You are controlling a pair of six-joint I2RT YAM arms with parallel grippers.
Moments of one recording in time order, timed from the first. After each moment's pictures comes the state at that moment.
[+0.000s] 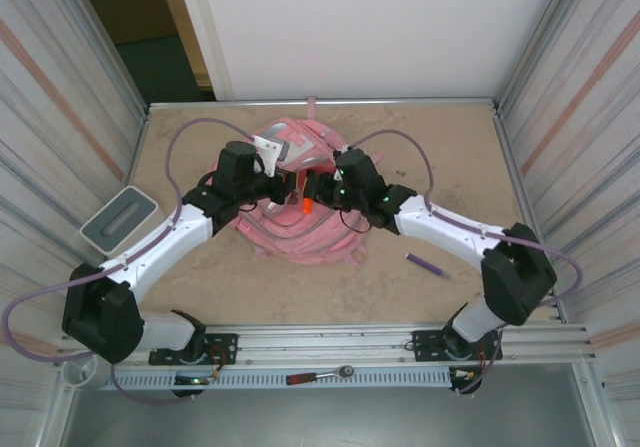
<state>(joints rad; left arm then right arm) -0.51 1.32 0.99 -0.20 0.27 -0.21 0.75 1.56 1.10 -0.08 -0.14 0.98</state>
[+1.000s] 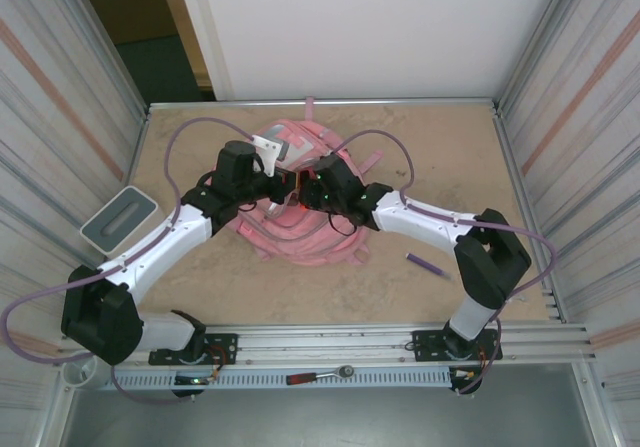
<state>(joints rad) -0.51 1.31 1.00 -0.21 0.27 -0.21 0.83 1.69 1.19 -0.20 0.06 0.88</state>
